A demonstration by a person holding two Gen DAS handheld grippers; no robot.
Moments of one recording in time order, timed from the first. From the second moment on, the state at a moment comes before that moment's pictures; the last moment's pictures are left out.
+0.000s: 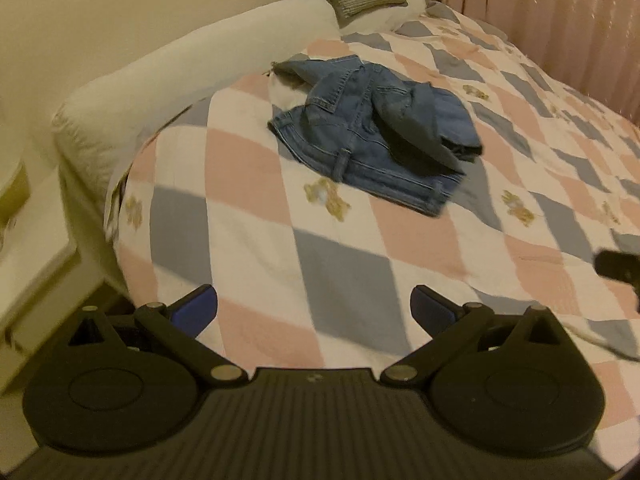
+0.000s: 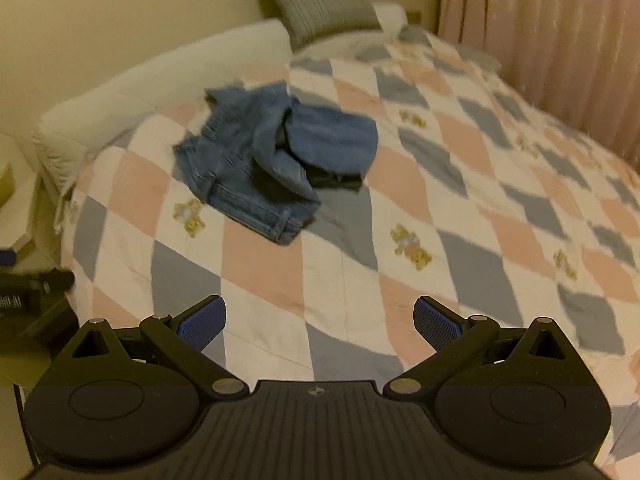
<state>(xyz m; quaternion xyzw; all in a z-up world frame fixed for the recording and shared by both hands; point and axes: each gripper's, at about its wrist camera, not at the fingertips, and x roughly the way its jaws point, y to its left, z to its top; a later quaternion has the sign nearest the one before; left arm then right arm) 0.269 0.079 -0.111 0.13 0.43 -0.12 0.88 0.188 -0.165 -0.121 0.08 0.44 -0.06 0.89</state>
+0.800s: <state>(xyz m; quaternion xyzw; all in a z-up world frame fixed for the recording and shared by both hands) 0.496 0.044 -0.294 0.63 0.11 -0.34 0.69 0.369 -0.043 -0.300 -0.39 0.37 0.02 0.84</state>
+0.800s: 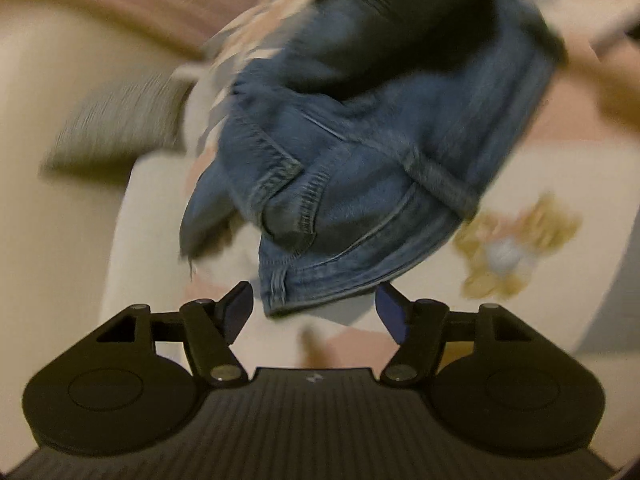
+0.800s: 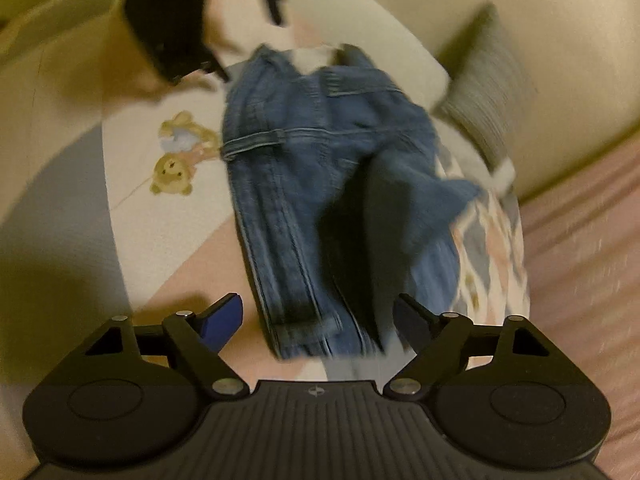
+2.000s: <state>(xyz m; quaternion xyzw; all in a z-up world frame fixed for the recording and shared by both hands) 0.575 0.028 -0.257 0.51 0.18 -0.36 0.76 0.451 -0.082 -0.247 -0.36 0.38 0.04 0.85</state>
